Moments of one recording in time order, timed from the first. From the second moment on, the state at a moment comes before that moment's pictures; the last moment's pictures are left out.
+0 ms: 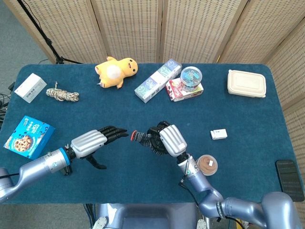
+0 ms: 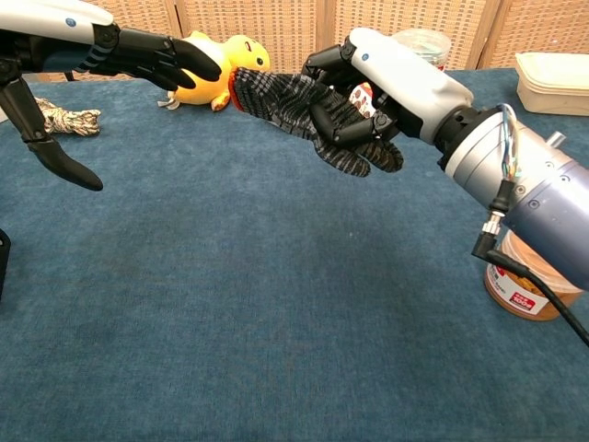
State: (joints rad) left arm -0.88 -0.95 0.01 -1.78 1.77 0.81 -0.66; right arm 0.72 -1.82 0.21 -1.29 -1.51 1.28 0.07
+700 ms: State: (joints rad) left arm -0.91 -0.97 -0.04 -1.89 1.60 0.73 -0.45; right arm 0.71 -1.82 0.22 -1.33 -1.52 1.29 0.05
